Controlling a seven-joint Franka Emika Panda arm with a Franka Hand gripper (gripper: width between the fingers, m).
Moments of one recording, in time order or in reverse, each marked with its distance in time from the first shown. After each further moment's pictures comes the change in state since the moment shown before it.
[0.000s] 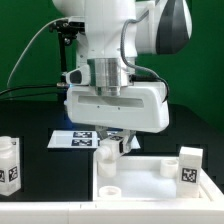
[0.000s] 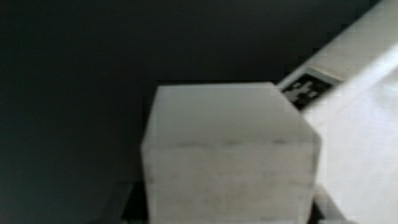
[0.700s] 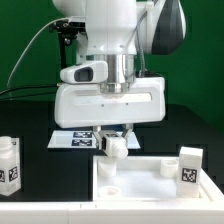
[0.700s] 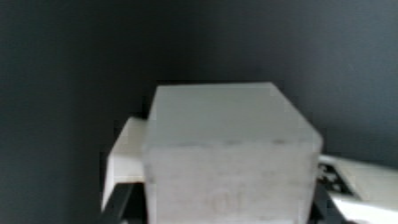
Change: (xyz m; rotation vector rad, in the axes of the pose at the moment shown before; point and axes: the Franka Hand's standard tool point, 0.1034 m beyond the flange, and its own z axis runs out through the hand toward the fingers) arm 0.004 0.003 -0.007 -0.037 0.049 -0.800
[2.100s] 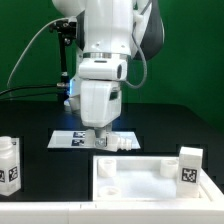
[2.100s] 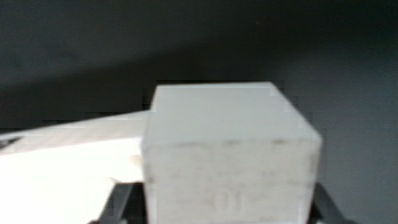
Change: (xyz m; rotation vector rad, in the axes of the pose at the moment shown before) arm -0.021 -0.002 0.002 -0.077 -0.018 -1.142
